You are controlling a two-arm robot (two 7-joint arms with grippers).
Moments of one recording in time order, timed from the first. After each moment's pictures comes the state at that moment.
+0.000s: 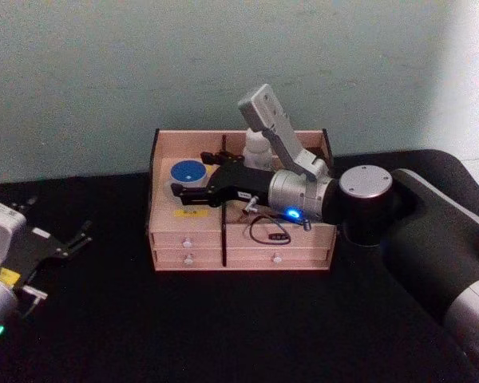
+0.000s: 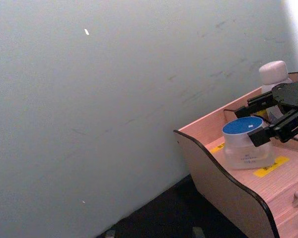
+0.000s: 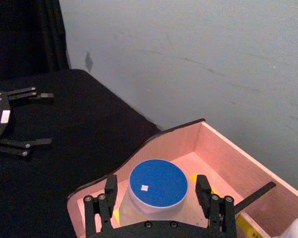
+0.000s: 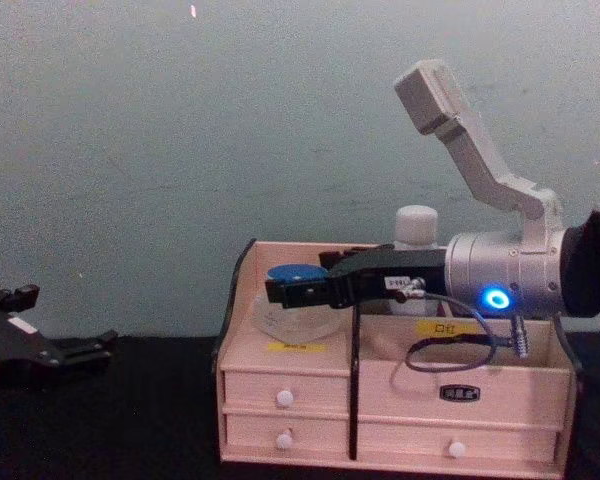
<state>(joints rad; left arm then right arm) -0.20 0.60 0.45 -1.41 -0.25 -0.12 0.03 0.78 0.15 -0.59 -0.80 0.30 0.02 0.62</state>
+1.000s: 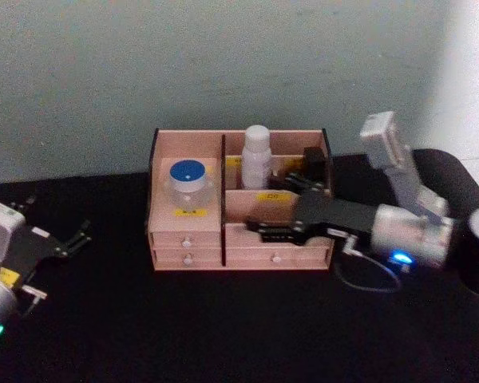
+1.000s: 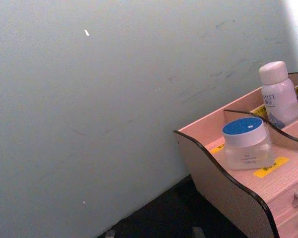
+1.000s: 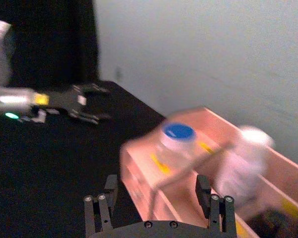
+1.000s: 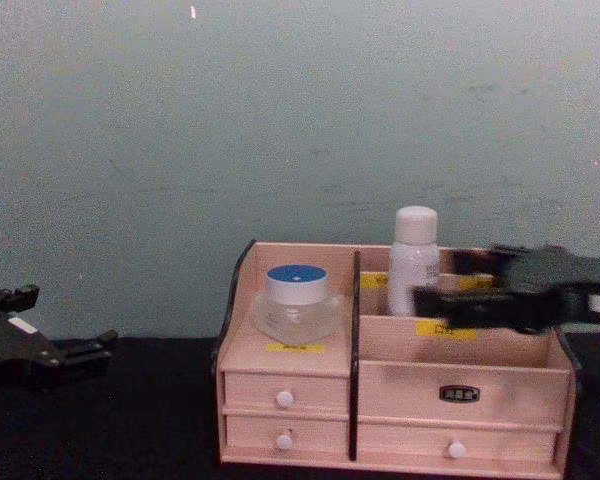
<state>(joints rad) -0.20 0.60 0.45 -1.41 -0.25 -0.12 0.03 0.42 0.52 -0.47 -1.38 0.48 0.06 0.72</state>
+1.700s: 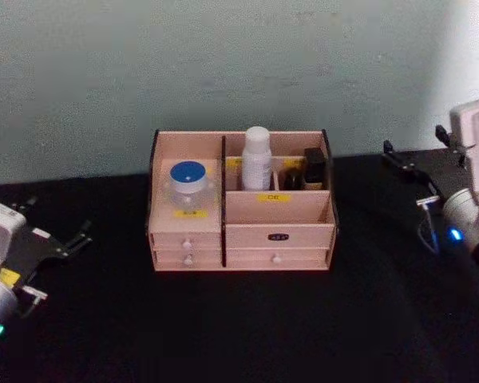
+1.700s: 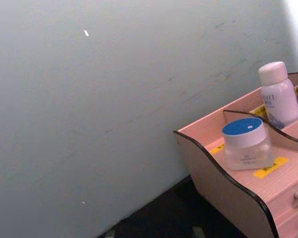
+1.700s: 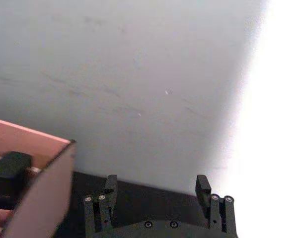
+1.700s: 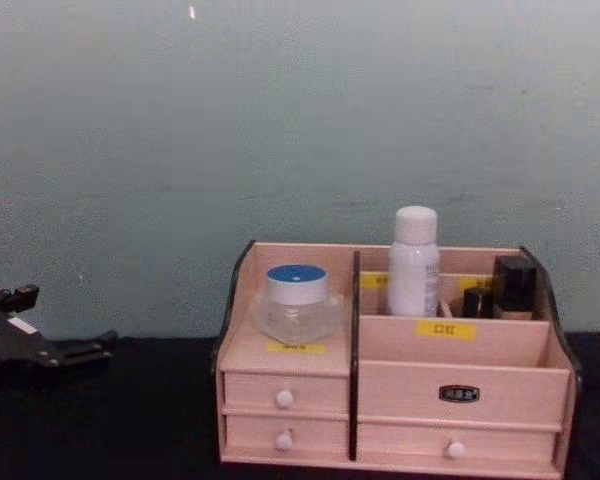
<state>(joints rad) -0.20 0.60 0.45 -1.41 -0.25 -0.12 0.03 0.31 0.44 -0.26 -1.34 0.22 0.02 -0.08</state>
